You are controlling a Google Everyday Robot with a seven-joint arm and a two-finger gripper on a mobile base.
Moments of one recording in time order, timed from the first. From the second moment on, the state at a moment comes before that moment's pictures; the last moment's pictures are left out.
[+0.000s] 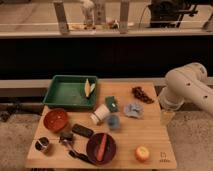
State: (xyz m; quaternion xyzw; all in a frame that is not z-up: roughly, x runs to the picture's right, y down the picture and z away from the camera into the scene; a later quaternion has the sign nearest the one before) arm 0.286 0.099 0.685 -0.27 0.02 0.02 0.96
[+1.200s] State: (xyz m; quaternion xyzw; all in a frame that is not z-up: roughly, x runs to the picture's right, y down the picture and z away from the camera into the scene) arm 0.212 0.113 0.691 -0.27 0.00 -0.05 0.96
